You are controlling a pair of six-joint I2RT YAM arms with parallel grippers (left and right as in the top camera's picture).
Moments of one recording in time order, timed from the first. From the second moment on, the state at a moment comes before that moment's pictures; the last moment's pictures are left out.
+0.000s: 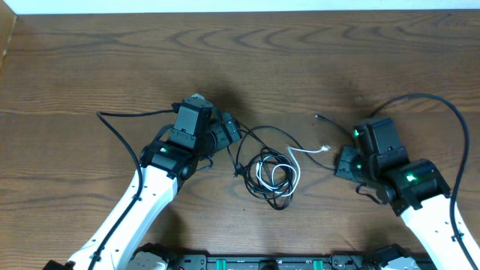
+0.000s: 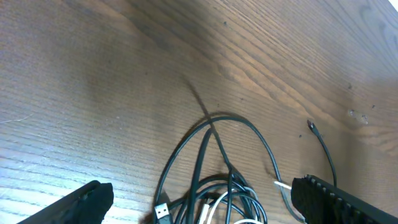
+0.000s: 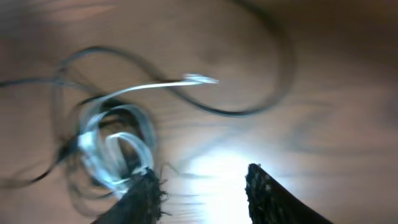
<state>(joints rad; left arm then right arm) -0.39 1.28 0.86 -0.50 0.10 -0.84 0.35 1.06 0.90 -0.95 0.00 0.59</state>
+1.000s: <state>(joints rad) -0.39 1.28 0.86 -0.50 0.10 -0.84 0.48 1.49 0.90 -0.74 -0.27 0.46</state>
